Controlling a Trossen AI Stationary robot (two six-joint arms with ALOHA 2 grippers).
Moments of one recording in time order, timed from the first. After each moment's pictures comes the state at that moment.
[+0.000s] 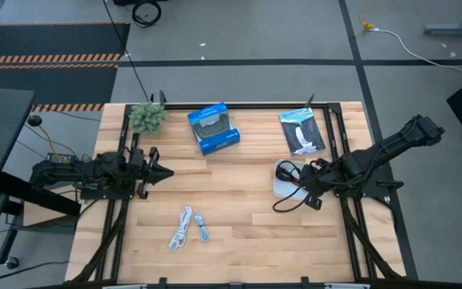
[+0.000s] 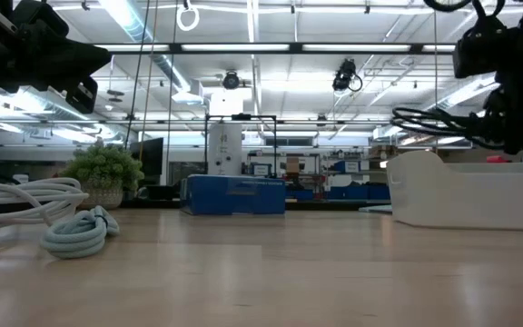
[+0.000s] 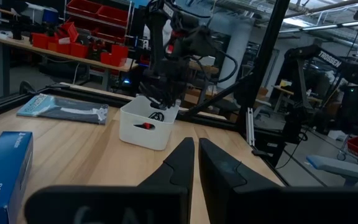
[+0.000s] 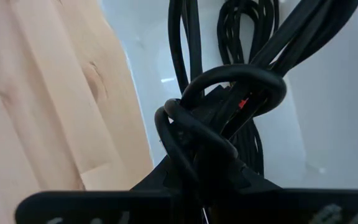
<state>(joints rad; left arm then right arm) -0.02 0.03 0.01 0.12 0.03 -0.25 0.40 0.99 0.66 -0.94 0.19 0.82</state>
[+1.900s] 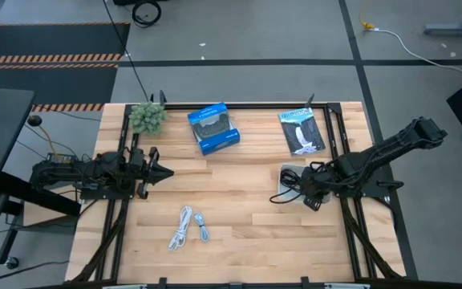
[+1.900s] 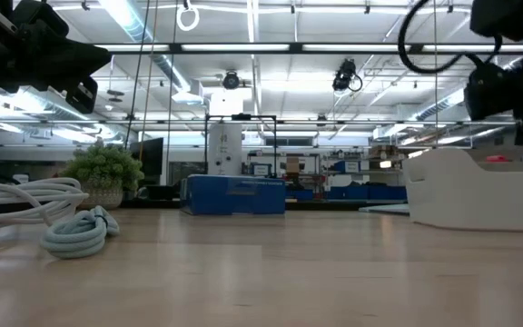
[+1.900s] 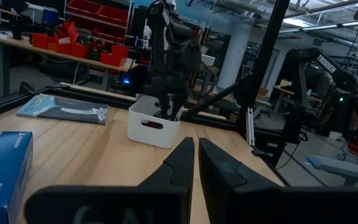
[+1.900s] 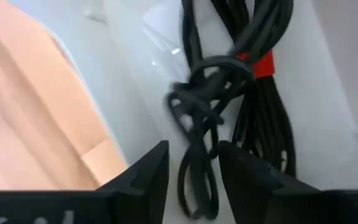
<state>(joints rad) -0.02 0.03 0.01 0.12 0.03 -0.25 0.32 0.99 0.53 -0.86 -0.01 0.96</state>
